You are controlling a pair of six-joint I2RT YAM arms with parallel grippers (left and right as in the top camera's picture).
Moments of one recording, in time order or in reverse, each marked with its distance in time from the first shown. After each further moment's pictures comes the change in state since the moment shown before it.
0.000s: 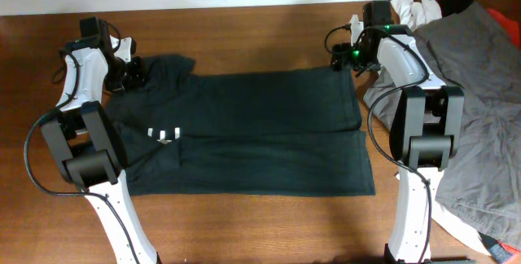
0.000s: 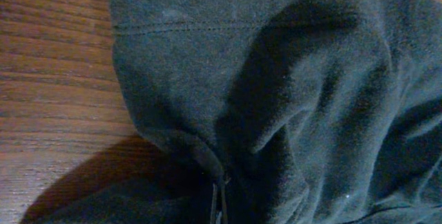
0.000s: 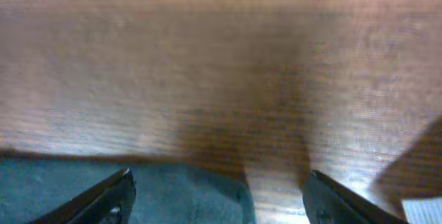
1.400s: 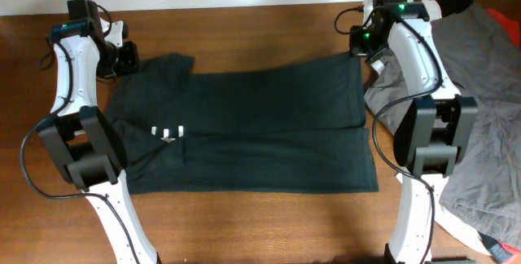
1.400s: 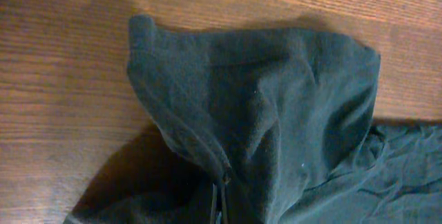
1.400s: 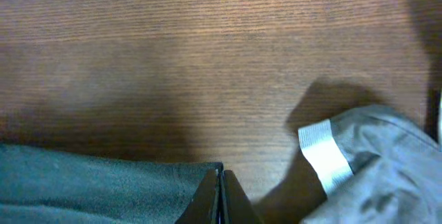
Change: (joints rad) left arm 0.000 0.000 0.197 -0.160 0.000 0.000; right arm 0.002 -0.081 0.171 -0.256 0.119 0.053
